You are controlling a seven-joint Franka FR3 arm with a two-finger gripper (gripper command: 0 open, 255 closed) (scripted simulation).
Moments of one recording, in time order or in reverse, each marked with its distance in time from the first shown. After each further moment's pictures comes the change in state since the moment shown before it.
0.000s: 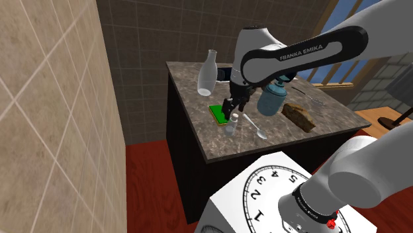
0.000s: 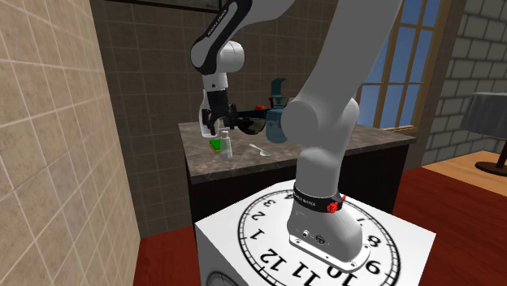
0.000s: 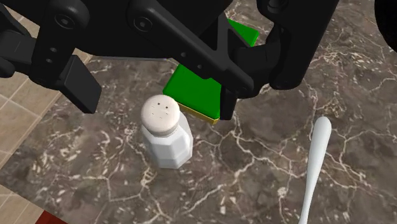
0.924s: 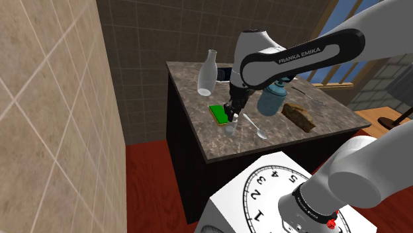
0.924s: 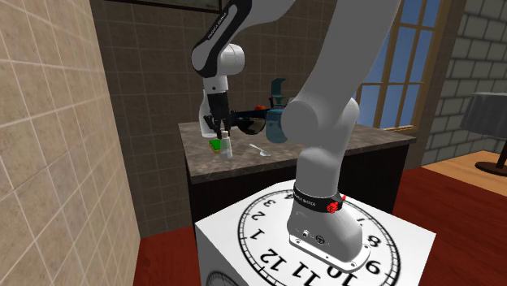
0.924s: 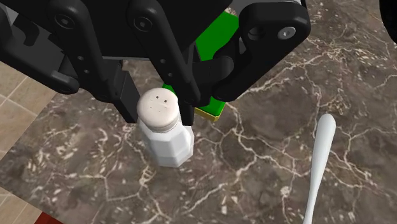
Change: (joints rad) arm 0.000 0.009 0.000 -0.015 -0.001 0.026 0.001
